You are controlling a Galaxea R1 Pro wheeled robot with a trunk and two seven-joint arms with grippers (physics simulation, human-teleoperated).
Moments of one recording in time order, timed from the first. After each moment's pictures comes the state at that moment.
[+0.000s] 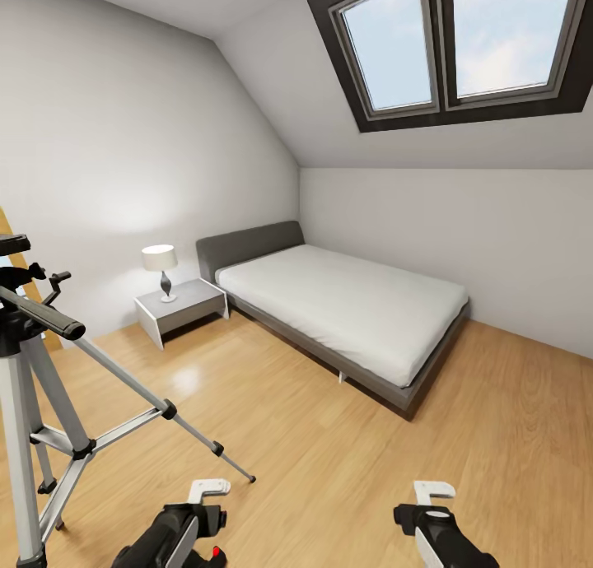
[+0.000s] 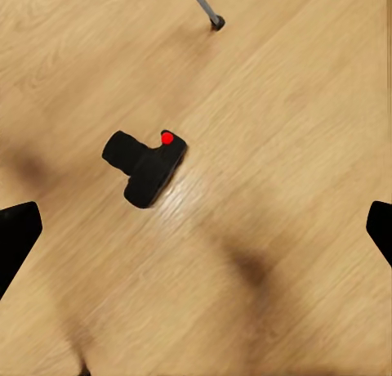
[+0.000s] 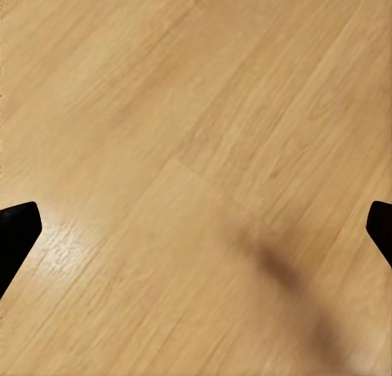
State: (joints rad) left arm -0.43 -0.04 -0.02 -0.54 0.06 0.43 0.10; right arm -0.45 -0.02 -0.01 -0.43 -0.02 0.23 -0.19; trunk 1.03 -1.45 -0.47
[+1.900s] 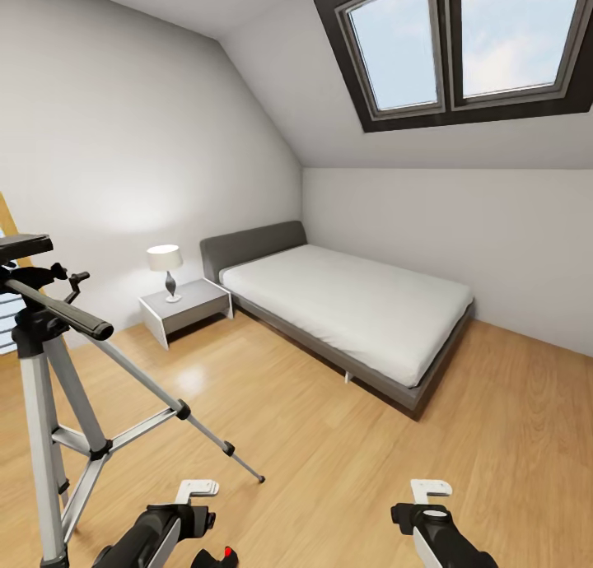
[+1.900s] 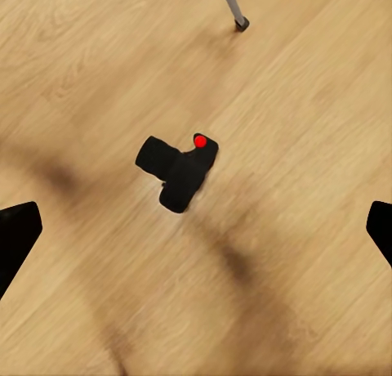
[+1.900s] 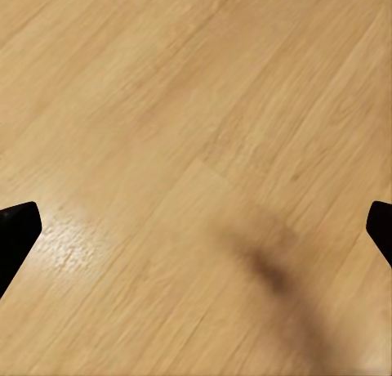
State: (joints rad) left arm -0.43 0.02 -0.03 -0.53 0.03 0.41 0.01; right arm -0.45 -0.01 -0.01 -0.43 0.00 0.23 -0.19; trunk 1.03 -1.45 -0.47
